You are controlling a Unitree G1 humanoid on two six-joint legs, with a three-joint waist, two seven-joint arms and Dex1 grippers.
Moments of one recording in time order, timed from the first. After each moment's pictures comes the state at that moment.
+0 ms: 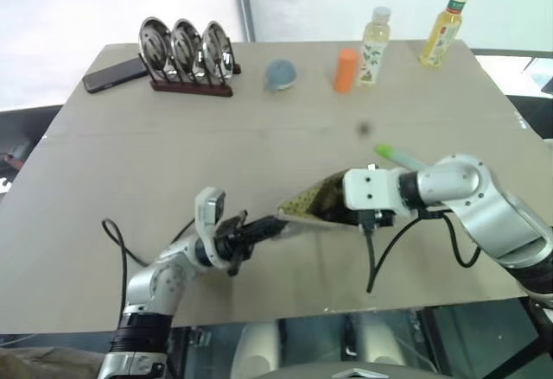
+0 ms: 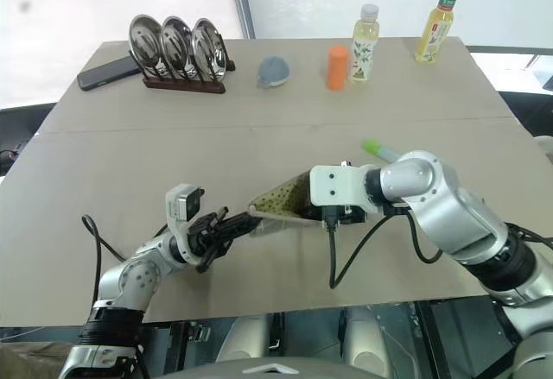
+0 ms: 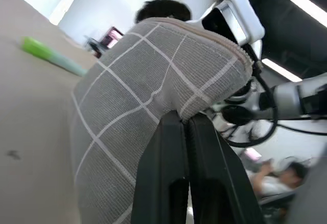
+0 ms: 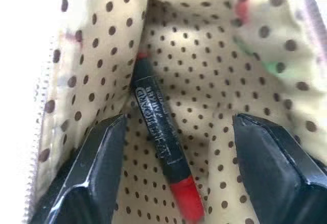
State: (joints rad) left arm -0.09 0.44 0.05 0.02 -0.87 0.61 -1.37; right arm -0.65 -0.82 0.47 -0.59 0.02 0.77 1.13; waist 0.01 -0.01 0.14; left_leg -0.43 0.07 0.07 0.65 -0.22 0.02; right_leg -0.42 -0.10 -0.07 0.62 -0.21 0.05
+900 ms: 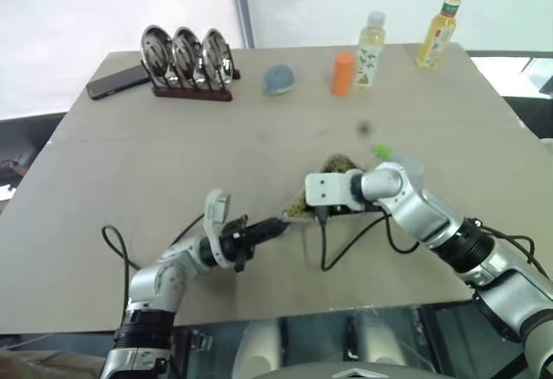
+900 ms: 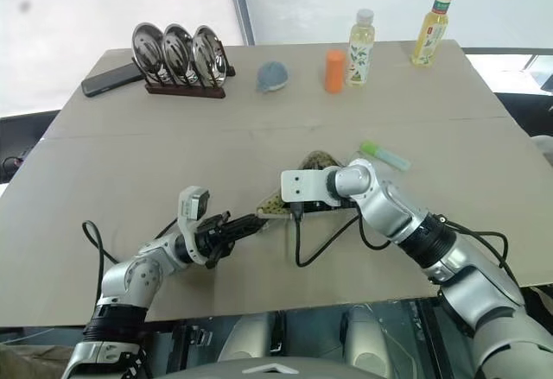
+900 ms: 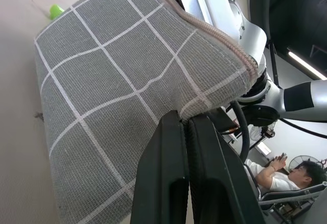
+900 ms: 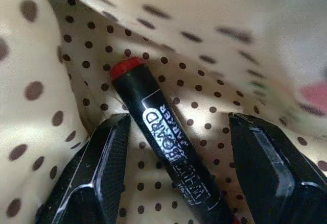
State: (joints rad) left arm -0.11 0.40 0.07 0.08 -0.75 0.61 -1.30; right arm -0.73 -0.49 0.68 -0.02 -0.26 0.39 0.93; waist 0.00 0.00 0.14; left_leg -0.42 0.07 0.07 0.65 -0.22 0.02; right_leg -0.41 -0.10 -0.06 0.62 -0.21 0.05
